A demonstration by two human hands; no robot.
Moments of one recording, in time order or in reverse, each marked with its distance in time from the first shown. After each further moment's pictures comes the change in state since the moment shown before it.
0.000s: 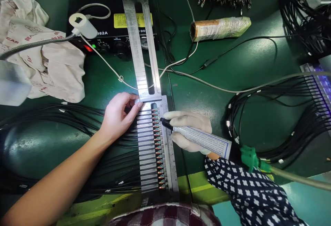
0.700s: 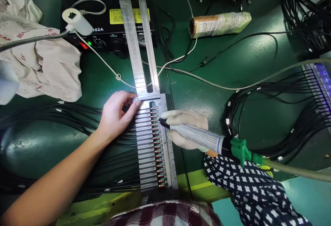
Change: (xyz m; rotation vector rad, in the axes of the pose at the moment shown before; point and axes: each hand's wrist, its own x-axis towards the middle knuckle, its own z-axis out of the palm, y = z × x) left_hand 0.000 0.001 0.000 -0.008 0.016 0.003; right_hand 0.002 -0.005 0.001 -0.051 -0.060 0.051
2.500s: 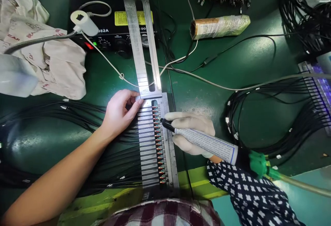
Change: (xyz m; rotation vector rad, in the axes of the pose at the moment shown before) left_hand 0.000 -0.002 0.002 0.002 0.014 0.034; right_hand -0.016 -0.006 0.002 0.092 0.099 -0.001
